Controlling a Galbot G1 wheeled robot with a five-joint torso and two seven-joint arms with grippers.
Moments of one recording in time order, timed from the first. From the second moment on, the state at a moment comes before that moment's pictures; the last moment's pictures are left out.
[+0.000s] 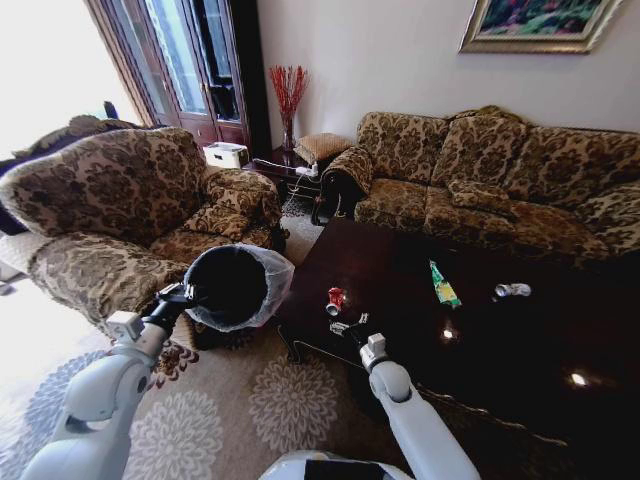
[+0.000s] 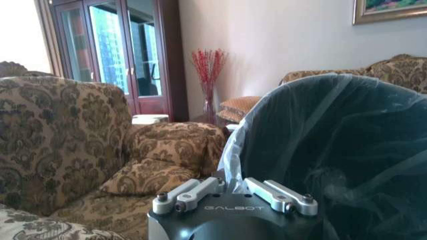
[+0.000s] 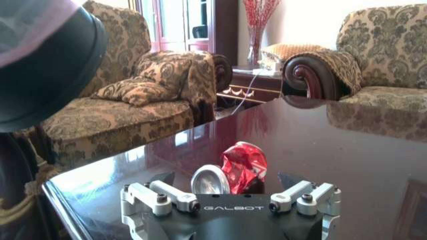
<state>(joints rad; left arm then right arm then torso) 1.49 -1.16 -0.95 -2.21 -0.45 0.36 0.16 -1.11 1.36 0.17 1.51 0.18 -0.02 -0.05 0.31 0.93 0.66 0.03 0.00</state>
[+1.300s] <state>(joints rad) 1.49 -1.17 -0.96 -2.21 -0.45 0.36 0.17 -1.09 1.36 0.19 1.45 0.14 0.00 -0.09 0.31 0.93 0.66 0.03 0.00</state>
